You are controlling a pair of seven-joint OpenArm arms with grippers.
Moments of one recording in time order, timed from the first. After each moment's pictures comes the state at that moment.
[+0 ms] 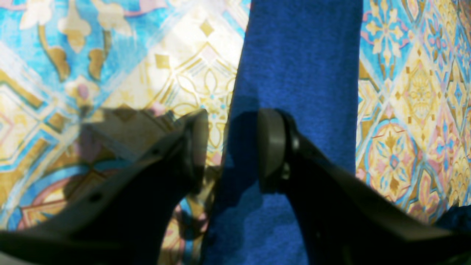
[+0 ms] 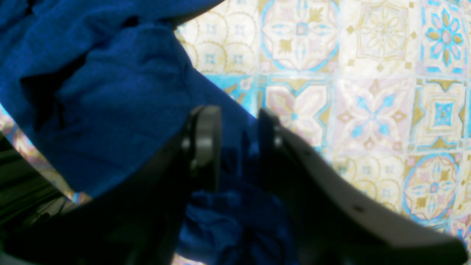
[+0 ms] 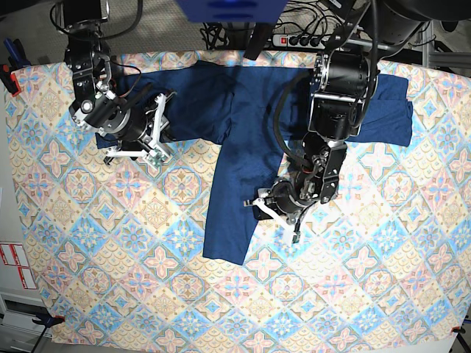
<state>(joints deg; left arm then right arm) -25.0 1.0 4.1 37.6 -21.8 -15.0 26.2 -13.0 16.9 -3.9 107.4 9.6 35.5 -52.4</state>
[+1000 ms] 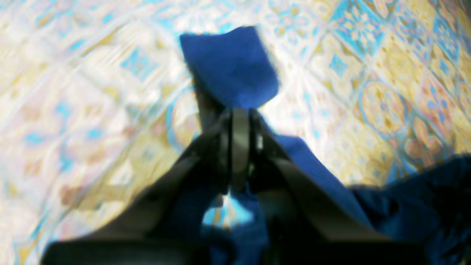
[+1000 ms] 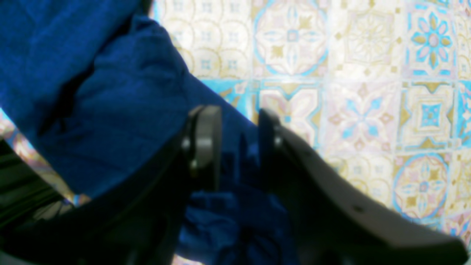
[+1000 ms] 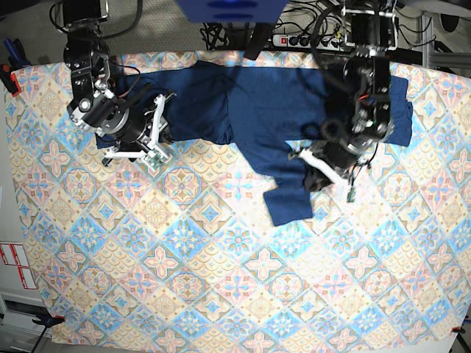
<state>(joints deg) 7.7 -9.4 -3.5 94.1 -26.2 -14.7 35.1 -13.4 16.8 -3.3 109.0 9.6 35.5 -52.4</state>
